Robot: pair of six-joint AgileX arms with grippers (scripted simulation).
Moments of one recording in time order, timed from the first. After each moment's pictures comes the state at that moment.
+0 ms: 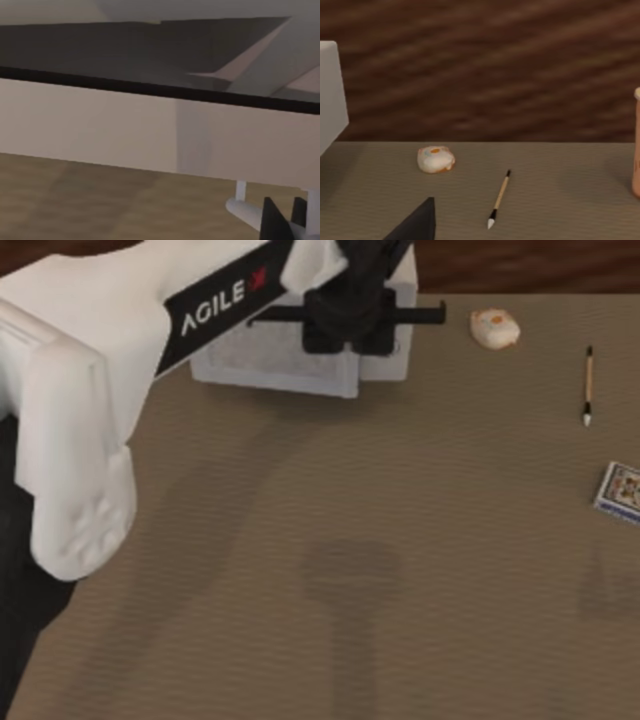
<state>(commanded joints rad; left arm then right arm) -0.63 2.38 2.23 -0.96 -0.27 -0.51 0.00 0.00 0.00 0.00 0.00 0.00</state>
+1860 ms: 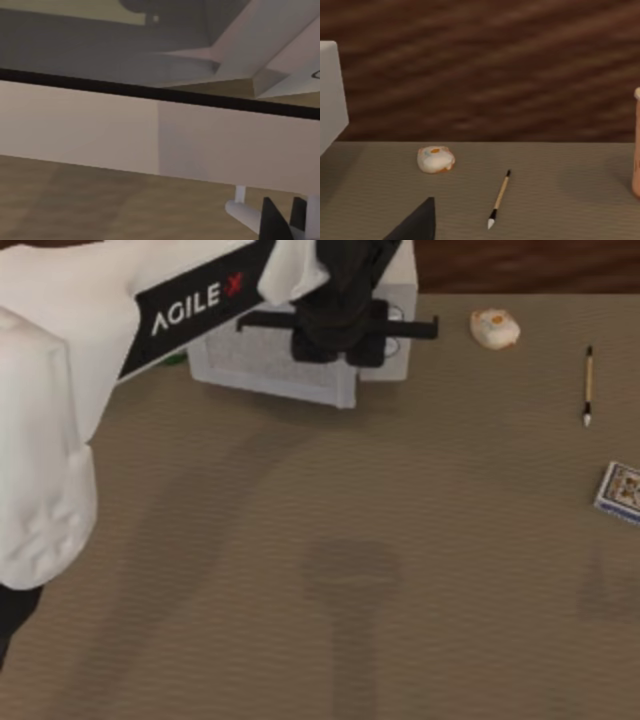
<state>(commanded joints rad) -0.63 2.28 2.05 -0.86 -0.23 -0.42 0.00 0.00 0.00 0.00 0.00 0.00</state>
